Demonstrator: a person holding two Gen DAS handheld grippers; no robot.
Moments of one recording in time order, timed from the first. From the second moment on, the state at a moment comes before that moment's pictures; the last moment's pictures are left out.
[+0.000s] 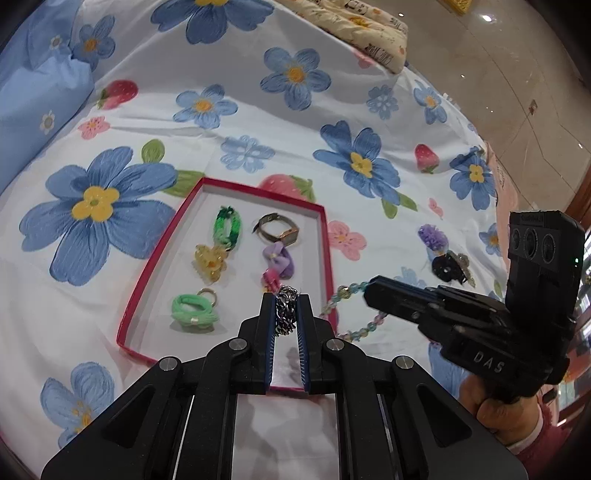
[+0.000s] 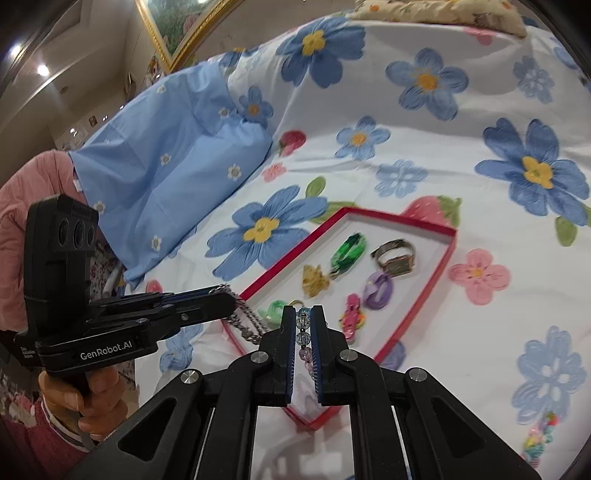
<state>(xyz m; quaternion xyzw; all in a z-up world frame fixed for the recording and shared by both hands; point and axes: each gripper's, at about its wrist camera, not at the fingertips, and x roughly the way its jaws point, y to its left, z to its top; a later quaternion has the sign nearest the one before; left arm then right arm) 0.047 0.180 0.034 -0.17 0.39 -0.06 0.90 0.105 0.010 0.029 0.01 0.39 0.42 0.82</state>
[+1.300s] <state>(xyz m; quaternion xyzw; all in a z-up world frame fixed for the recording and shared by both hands) 0.075 0.219 -0.064 -0.15 0.48 0.02 0.86 0.141 0.042 -0.057 -0.08 0.47 0.37 0.80</state>
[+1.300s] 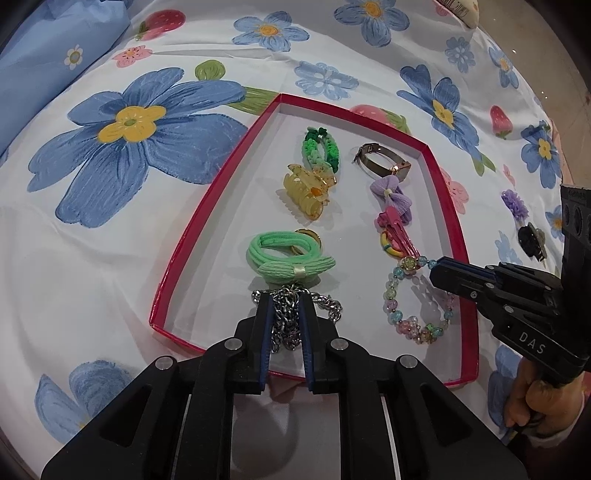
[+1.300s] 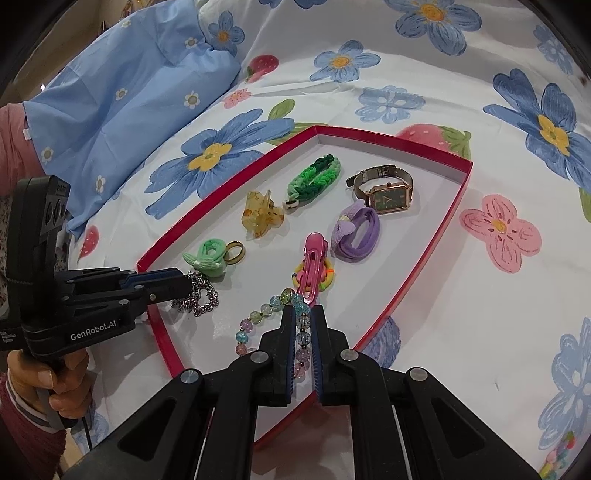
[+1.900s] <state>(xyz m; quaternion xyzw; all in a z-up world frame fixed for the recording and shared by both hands) 0.071 0.215 -0.050 -0.14 0.47 0.03 0.87 0.138 0.036 -0.046 -0.06 0.46 0.37 0.80</state>
